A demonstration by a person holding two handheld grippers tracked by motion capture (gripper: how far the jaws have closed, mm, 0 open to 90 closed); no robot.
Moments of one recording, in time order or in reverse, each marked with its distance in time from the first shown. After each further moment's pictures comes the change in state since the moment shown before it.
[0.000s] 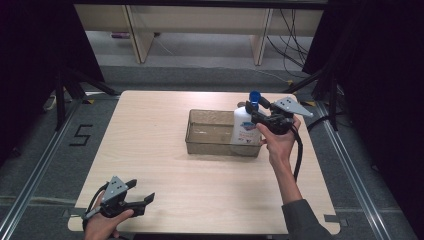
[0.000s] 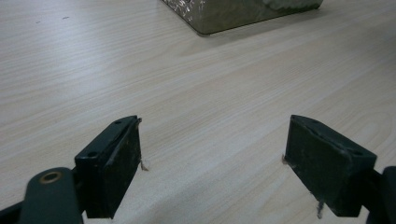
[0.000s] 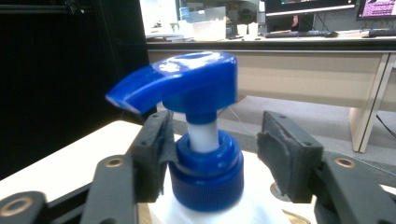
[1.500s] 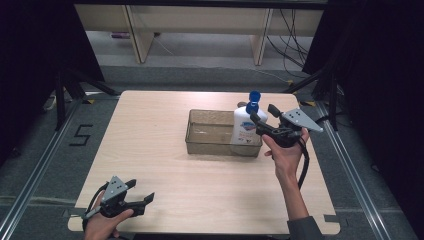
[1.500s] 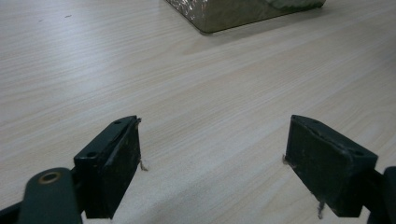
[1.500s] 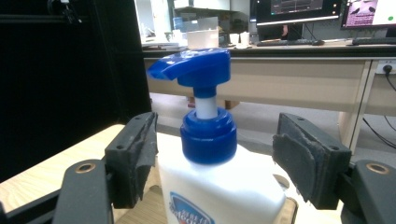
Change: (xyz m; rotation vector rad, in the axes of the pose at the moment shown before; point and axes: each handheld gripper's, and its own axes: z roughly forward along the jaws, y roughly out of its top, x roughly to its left) left arm 0.000 -0.001 0.001 -0.008 0.007 -0.005; right arm 0.008 -0.010 -0.035 -0.042 -0.027 0.002
